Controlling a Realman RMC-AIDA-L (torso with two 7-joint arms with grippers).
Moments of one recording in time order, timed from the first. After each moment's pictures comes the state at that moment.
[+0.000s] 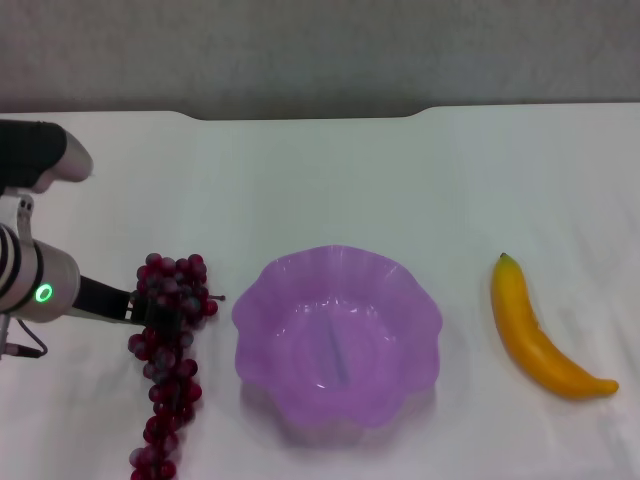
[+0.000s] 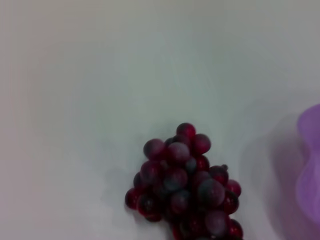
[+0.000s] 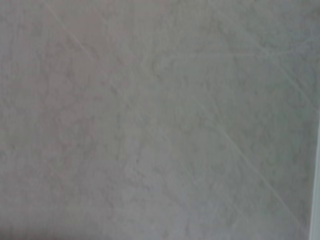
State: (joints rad) left arm -0.46 -2.03 1.42 1.30 2.64 1.20 -2.97; right arm 0.09 2.01 1.57 0.75 -0.10 0.77 -2.84
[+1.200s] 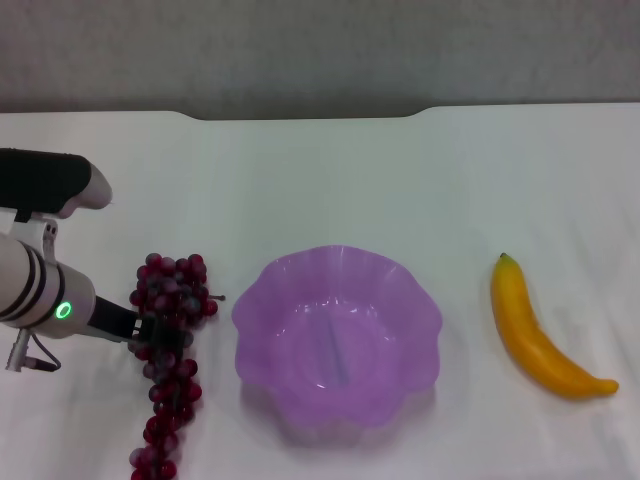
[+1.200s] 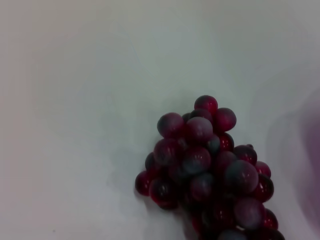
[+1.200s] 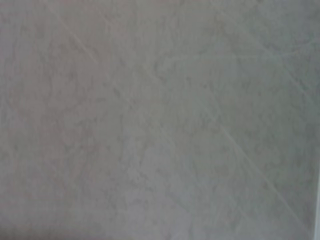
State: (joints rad) left arm -0.55 -2.03 1.42 1.05 2.64 1.08 -2.92; right arm 0.10 2.01 1.57 0.75 -0.10 0.77 -2.84
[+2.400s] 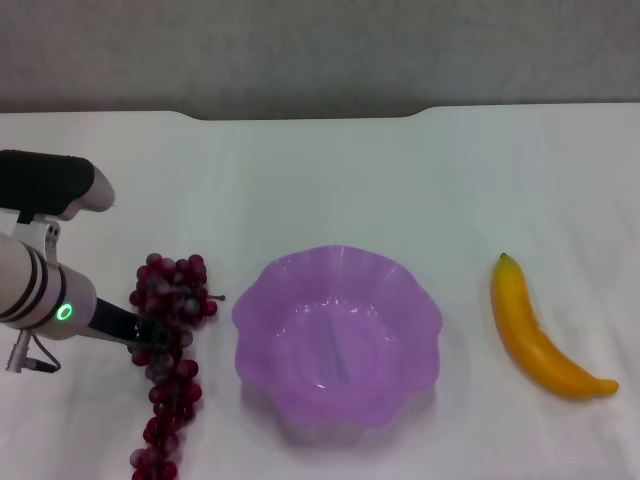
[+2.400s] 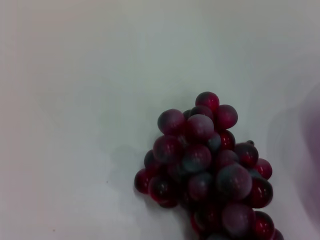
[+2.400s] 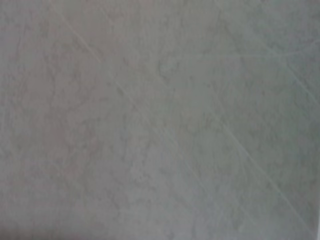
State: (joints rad) left arm -0.56 -2.03 1.42 1.03 2.64 1.08 -2.91; right arm 0.10 2.01 1.56 0.75 -0.10 0.77 -2.84
